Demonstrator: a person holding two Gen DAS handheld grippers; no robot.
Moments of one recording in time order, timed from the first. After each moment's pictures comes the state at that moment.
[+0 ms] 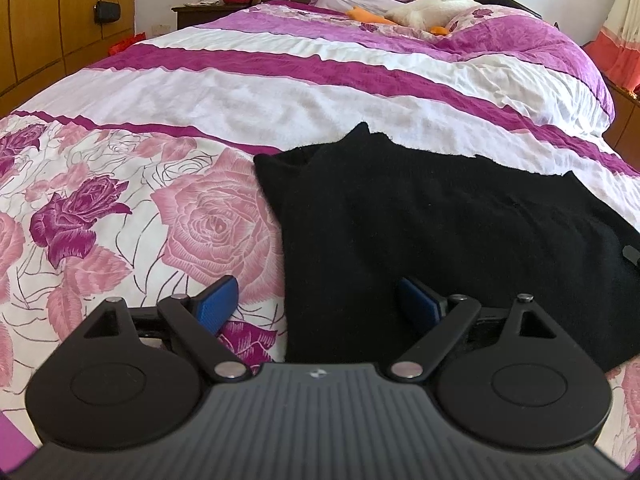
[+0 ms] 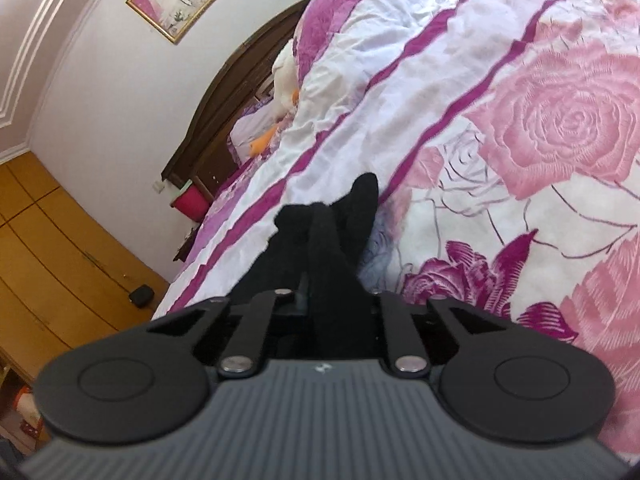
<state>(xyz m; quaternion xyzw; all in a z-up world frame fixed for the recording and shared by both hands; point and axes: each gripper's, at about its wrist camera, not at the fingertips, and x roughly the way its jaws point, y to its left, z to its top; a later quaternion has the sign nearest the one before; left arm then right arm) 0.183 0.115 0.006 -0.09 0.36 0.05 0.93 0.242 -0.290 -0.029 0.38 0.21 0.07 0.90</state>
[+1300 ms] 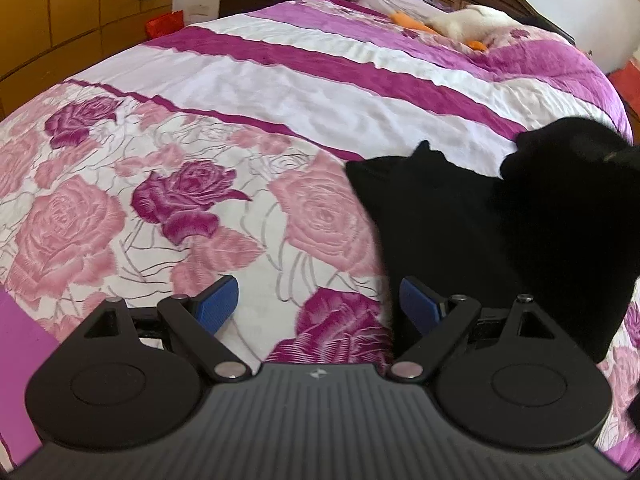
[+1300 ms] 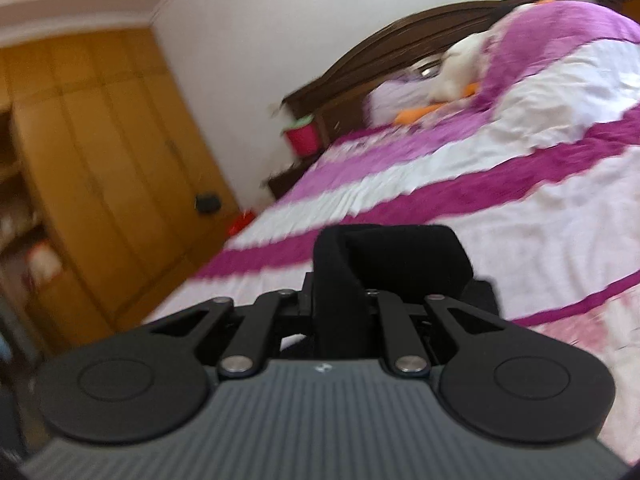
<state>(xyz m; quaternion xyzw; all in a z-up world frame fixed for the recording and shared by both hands) 0.129 0.176 0.038 -0.14 0.37 0.09 0.92 0.242 -0.057 0.074 0.16 0.21 0.24 0.93</state>
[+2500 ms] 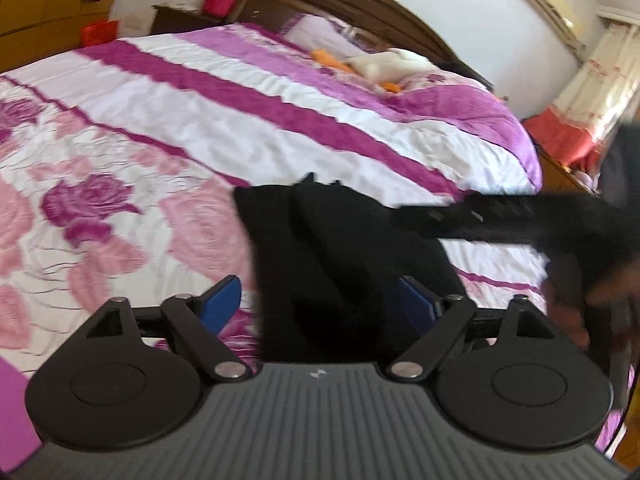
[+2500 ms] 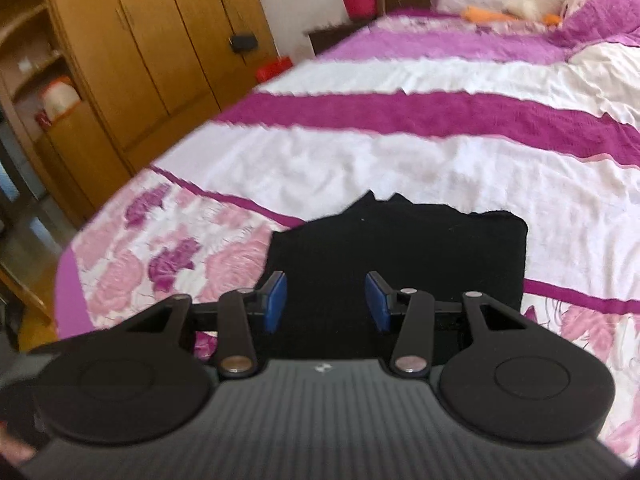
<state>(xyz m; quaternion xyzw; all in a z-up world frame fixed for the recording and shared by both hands) 0.113 0.145 0.053 -0.21 0.29 -0.05 0.93 0.277 -0.023 0.101 0.01 0.39 0.30 0.87</state>
